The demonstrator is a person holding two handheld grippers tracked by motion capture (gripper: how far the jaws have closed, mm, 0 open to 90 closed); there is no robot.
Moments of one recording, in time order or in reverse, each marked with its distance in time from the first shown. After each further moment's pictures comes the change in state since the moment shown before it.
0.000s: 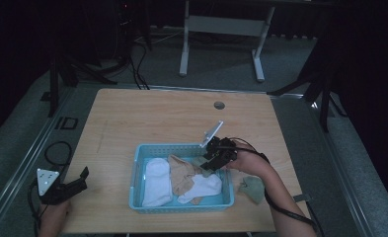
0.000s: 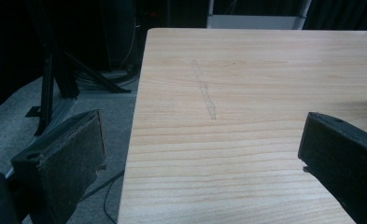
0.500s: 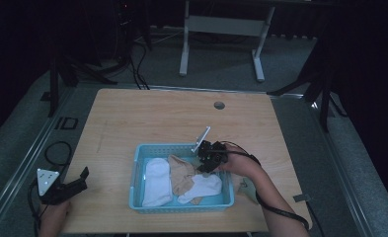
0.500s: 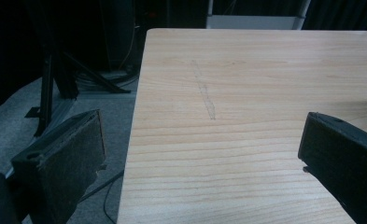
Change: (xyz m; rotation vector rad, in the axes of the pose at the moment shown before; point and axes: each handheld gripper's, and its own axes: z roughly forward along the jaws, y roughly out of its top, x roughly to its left) left arm 0.000 0.000 0.000 0.000 -0.002 0.002; right arm -0.004 0.006 0.040 0.111 -0.033 0.008
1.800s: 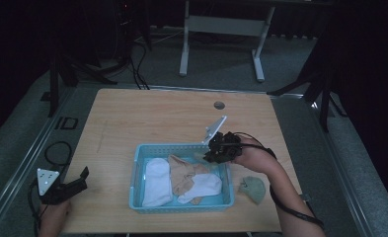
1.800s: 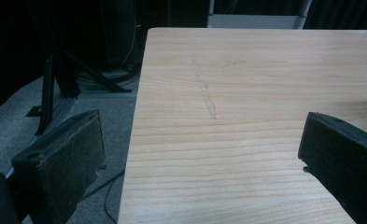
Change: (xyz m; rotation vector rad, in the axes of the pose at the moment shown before) left arm 0.000 0.000 0.000 0.001 0.006 -0.002; right arm 0.018 -0.001 -0.089 -0.127 -0.024 -0.086
